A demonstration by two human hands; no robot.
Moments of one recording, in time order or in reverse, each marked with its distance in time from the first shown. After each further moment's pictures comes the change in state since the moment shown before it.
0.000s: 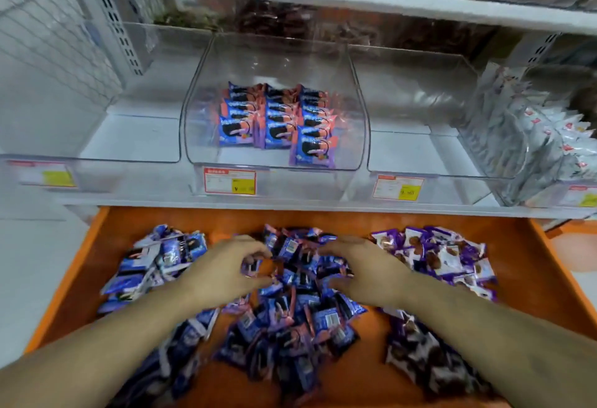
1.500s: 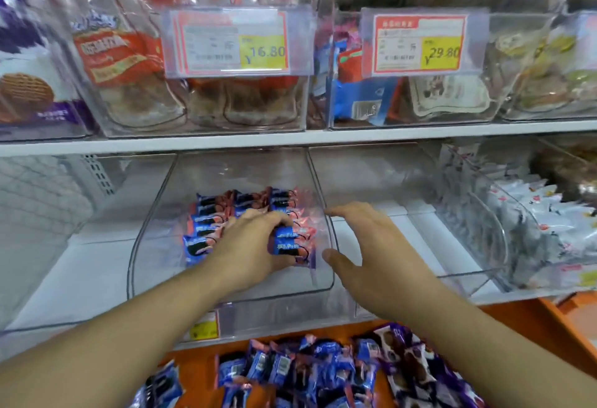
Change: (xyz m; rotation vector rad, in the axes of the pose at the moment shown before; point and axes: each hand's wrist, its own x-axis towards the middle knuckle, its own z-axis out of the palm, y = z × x) left_hand 0.151 0.100 -0.126 0.211 0.338 0.153; right_hand 0.012 -0.029 -0.161 0.115 0.649 0.058
